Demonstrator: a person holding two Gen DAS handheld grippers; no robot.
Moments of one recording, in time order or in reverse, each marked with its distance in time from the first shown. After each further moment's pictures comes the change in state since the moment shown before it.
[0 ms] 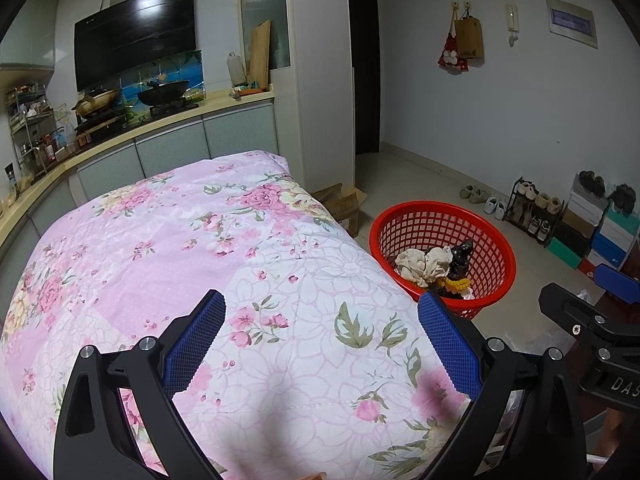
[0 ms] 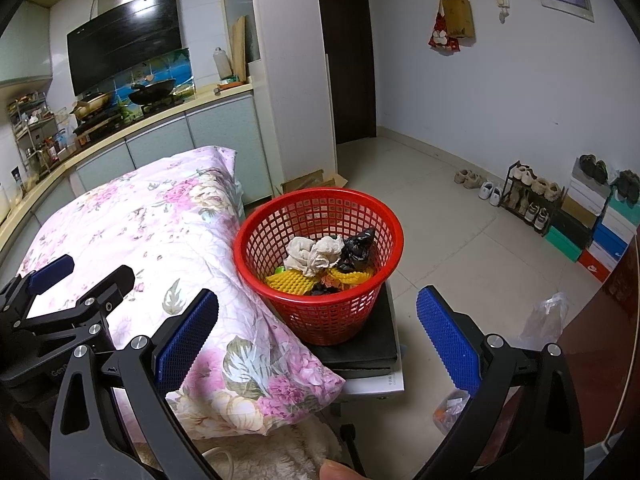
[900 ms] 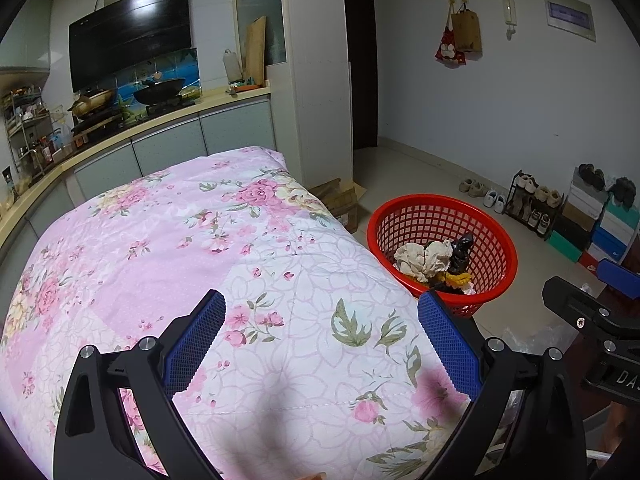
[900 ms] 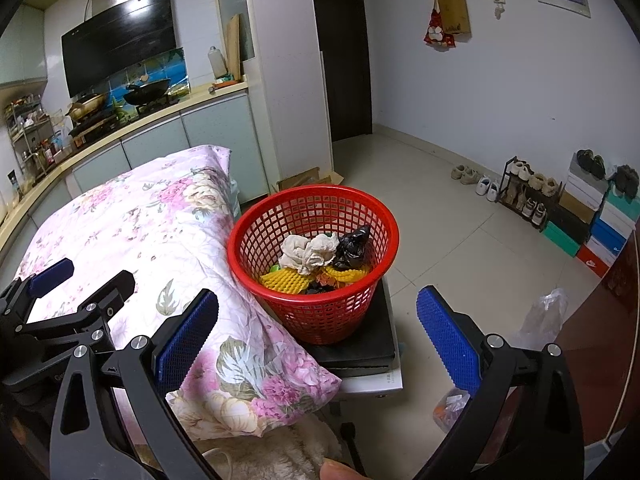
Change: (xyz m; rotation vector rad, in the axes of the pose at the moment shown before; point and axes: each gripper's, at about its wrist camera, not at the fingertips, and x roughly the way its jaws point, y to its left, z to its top) left arm 0.007 -0.002 0.000 0.014 0.017 -0.002; right arm 0.003 -0.004 -0.003 0.013 0.009 -0.010
